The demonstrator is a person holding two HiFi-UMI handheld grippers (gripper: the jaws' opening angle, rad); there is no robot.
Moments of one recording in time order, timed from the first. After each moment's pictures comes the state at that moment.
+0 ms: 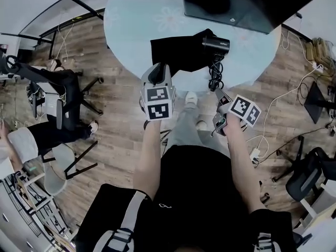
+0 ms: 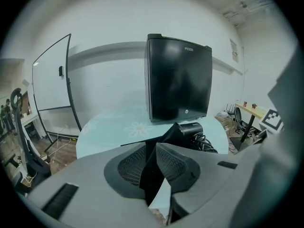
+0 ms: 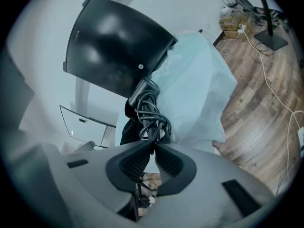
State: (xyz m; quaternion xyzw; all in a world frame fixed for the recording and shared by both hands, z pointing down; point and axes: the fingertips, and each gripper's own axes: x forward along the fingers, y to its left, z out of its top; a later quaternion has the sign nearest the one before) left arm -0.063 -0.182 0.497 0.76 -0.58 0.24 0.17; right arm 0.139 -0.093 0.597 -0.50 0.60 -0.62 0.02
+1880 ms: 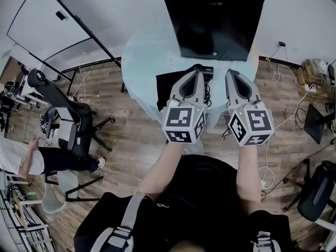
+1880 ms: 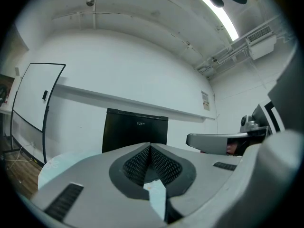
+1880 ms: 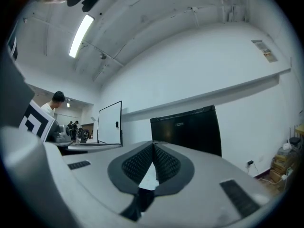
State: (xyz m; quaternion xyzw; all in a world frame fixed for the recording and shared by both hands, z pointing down) left arm 0.096 -0.096 0.257 0.86 -0.50 -0.03 0.05; right arm 0.181 -0.081 0.241 -0.57 0.82 -0.02 0.03
